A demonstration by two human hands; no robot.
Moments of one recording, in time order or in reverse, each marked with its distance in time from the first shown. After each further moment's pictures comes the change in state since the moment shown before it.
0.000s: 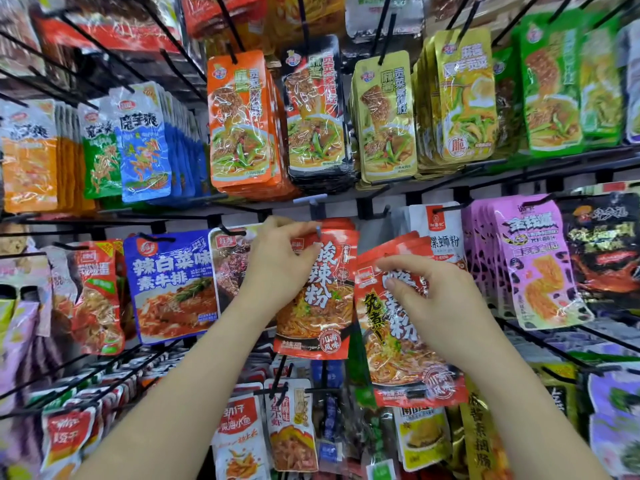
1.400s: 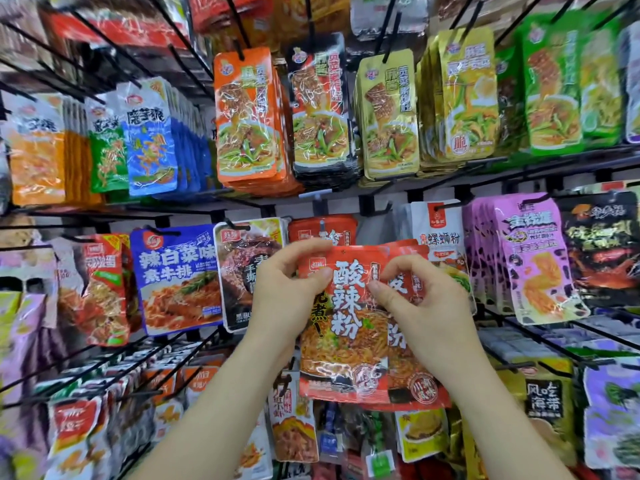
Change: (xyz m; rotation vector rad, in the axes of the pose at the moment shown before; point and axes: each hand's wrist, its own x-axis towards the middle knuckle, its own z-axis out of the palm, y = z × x) left_hand -0.057 0.021 -0.003 -0.763 -0.035 -0.302; right_hand -0.016 -0.009 0.022 0.298 0.165 -0.028
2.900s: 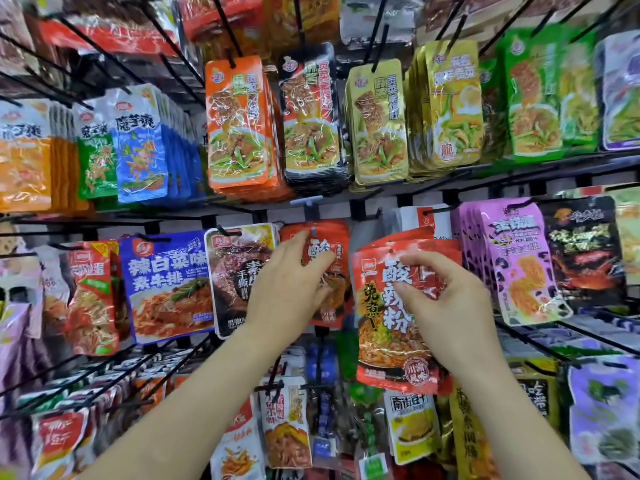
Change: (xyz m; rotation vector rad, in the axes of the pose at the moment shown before) left_hand 0.035 -0.026 -0.006 1.414 -0.171 0.616; right_hand 0.004 0.002 -0.022 -0.097 0.095 0.147
